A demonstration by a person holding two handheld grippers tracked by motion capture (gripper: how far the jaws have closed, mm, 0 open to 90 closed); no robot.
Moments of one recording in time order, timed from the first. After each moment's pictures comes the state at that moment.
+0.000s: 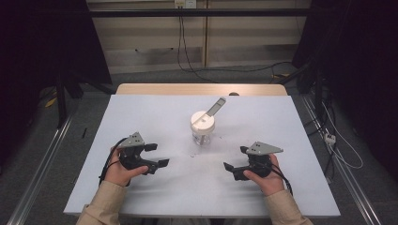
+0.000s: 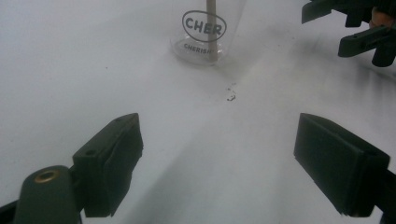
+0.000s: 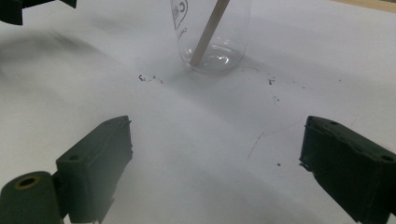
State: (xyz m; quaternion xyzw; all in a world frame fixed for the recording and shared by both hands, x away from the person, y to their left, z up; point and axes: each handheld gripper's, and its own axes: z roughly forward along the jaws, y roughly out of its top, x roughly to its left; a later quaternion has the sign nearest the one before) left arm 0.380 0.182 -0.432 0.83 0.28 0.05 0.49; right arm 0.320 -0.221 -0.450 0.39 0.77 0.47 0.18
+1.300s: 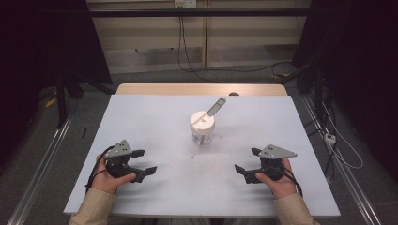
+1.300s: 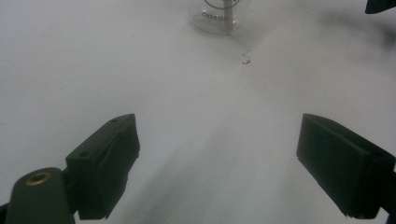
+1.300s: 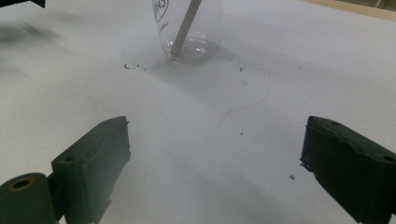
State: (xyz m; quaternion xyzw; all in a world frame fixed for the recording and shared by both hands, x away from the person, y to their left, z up) left arm 0.363 0.217 -0.439 0.83 0.28 0.07 0.47; right arm 0.305 -0.249 -0.447 0.40 0.76 0.46 0.20
